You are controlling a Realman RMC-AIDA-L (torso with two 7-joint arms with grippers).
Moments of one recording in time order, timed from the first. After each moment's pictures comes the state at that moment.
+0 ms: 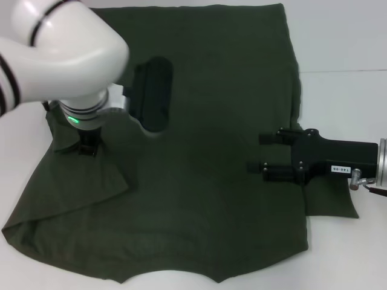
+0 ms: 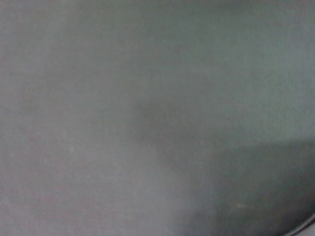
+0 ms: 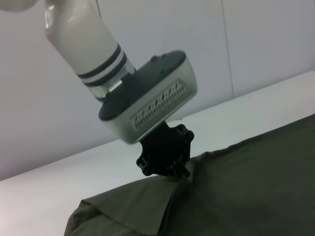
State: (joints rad) left arm -1.04 -2.01 1.87 0.76 2.86 1.15 -2.20; right arm 0.59 2.03 -0.71 -0.51 -1.92 -1.49 1.29
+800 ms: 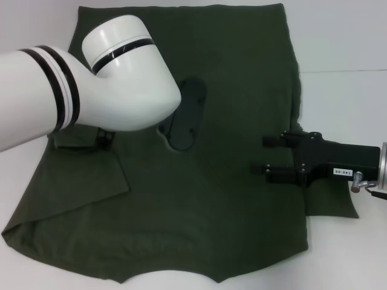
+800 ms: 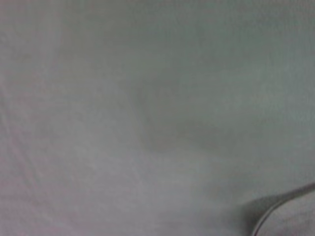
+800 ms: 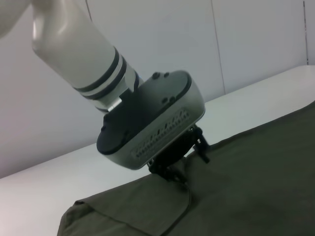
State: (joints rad) left arm -1.18 -2.06 2.17 0.62 2.86 1.08 -2.37; right arm 0.58 2.03 -0.70 -0.50 -1.93 -1.47 1.29
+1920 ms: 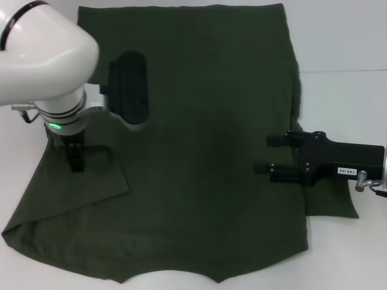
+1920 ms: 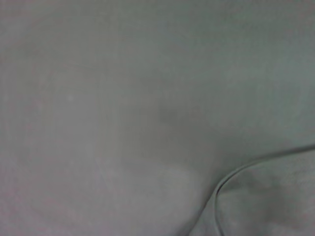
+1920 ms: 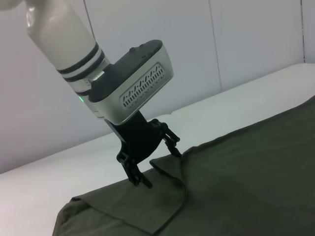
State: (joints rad) left arm -0.98 -1.98 1.81 0.78 2.86 1.16 -2.28; right arm 0.58 2.02 -0.70 -0.50 -1.93 -1.47 1.29
